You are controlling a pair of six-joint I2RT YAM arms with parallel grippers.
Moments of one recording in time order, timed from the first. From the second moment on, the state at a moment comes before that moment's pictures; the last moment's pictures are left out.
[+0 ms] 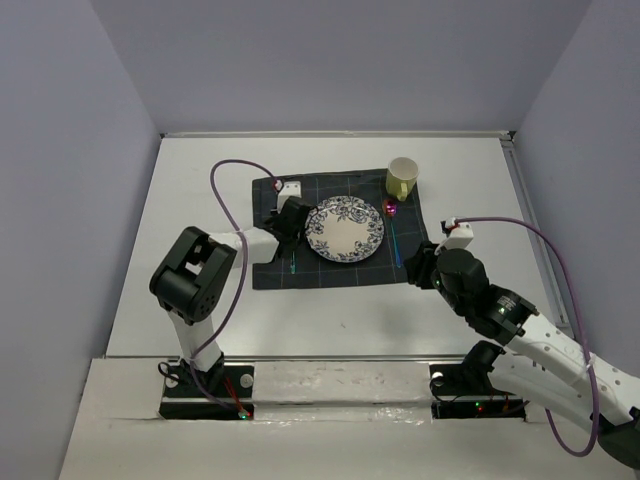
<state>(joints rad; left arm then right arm) -0.58 1.79 0.94 0.09 -0.42 -0.44 0.78 0.69 0.61 -0.39 0.46 0.56</state>
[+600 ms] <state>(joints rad) -0.74 0.98 0.79 0.13 -0.63 -0.34 0.78 0.71 0.69 -0.40 0.44 0.50</state>
